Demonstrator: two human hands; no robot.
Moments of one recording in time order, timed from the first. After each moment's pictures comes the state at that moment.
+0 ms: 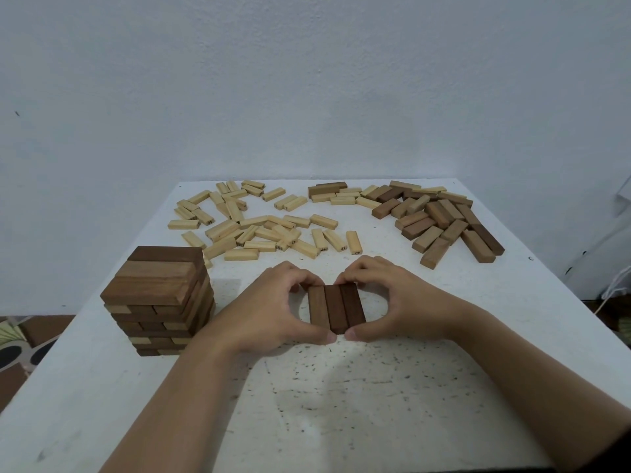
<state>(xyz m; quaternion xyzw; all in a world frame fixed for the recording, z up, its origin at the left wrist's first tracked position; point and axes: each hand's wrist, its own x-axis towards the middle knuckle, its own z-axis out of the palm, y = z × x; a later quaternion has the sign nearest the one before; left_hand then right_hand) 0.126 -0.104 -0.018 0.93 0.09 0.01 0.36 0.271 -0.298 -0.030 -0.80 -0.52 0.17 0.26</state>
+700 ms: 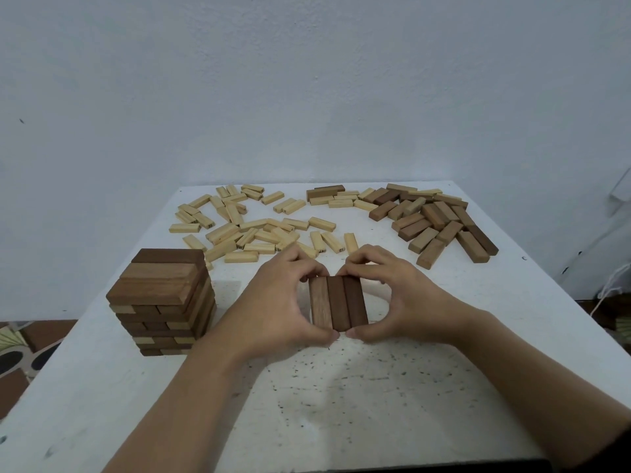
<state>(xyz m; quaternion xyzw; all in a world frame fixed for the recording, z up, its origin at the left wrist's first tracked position) 0.121 -0.121 -0.005 0.95 0.05 0.12 0.30 0.255 -0.306 -0.017 -0.77 -0.55 0.06 0.30</state>
